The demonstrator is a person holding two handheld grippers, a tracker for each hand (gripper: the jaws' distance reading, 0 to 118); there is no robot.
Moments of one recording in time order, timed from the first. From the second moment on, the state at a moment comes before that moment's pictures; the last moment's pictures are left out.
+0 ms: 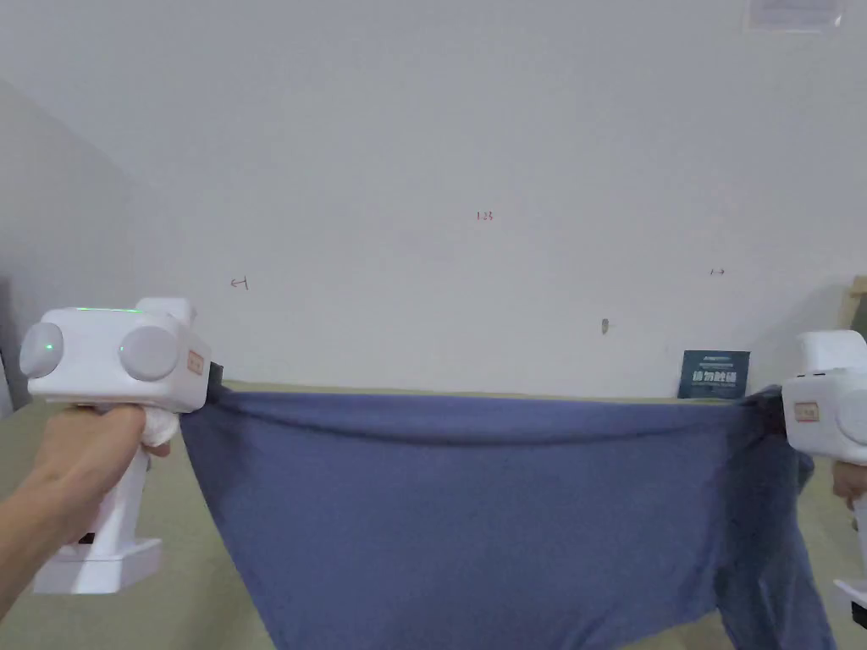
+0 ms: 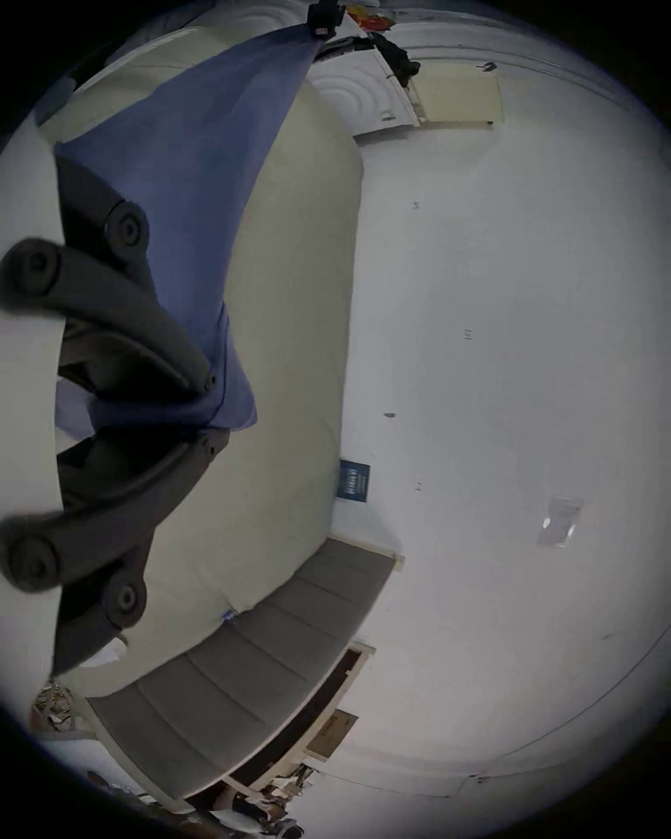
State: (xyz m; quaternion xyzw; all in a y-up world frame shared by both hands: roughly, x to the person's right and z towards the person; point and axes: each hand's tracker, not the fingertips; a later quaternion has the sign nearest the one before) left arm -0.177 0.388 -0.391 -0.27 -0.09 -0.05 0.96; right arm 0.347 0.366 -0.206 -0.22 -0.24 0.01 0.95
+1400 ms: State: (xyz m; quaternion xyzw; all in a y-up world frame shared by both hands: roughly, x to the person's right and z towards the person) left arm -0.166 0.202 -0.373 -0.32 -0.07 -0.09 0.94; right arm 0.341 0.169 -0.177 -0.29 -0.24 -0.04 0.92
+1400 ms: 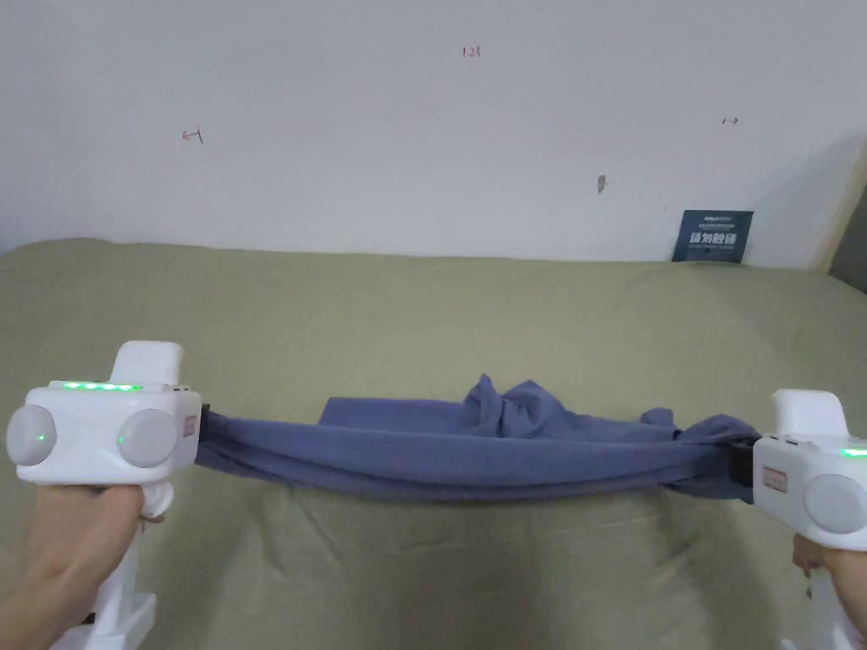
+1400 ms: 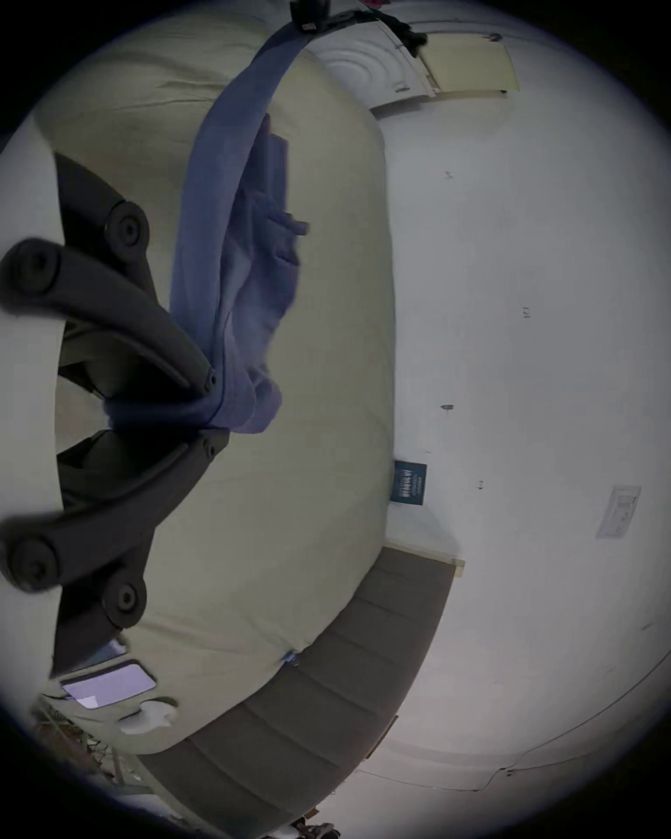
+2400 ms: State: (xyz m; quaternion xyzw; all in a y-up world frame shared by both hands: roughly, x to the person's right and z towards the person) left arm -0.215 0.130 -0.248 -0.39 -0.12 -0.07 0.91; right arm 0.276 0.115 -0.054 -0.32 -0.22 -0.09 0.92
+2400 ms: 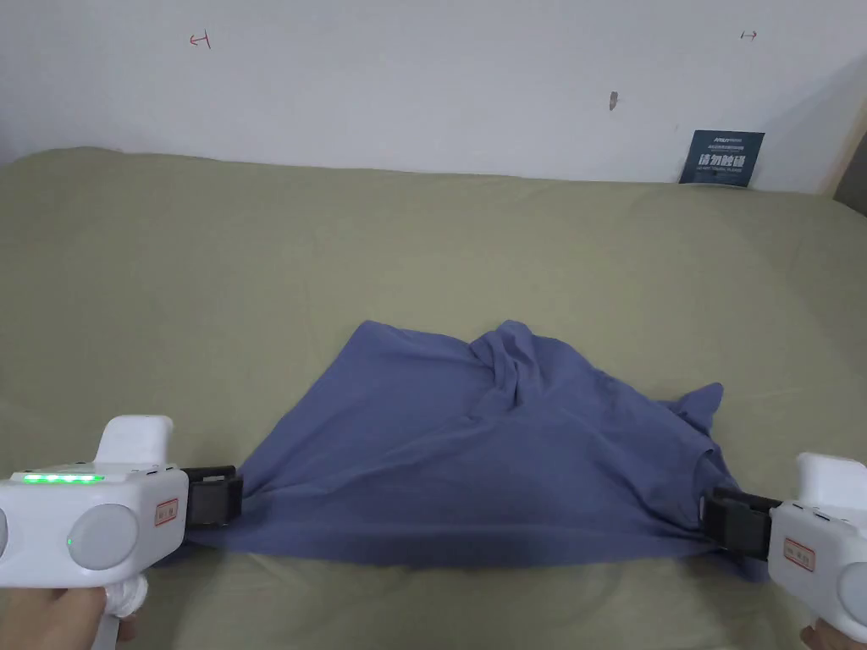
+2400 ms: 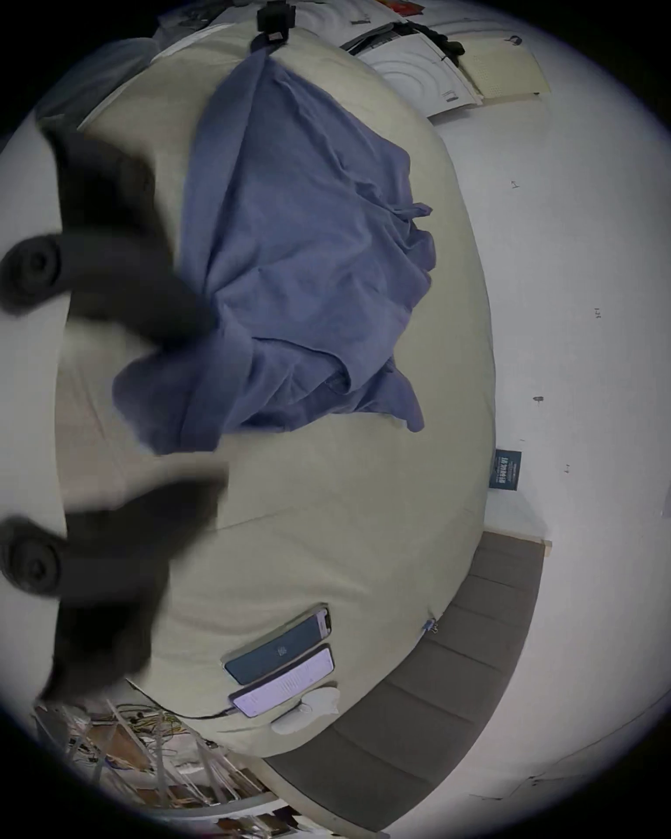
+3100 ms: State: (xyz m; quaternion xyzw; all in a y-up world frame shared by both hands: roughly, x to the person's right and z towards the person) left arm -0.263 0.137 -0.230 -0.35 -0.12 -0.02 0.93; right arm 0.119 0.116 -0.084 -0.22 -0.15 0.00 0.96
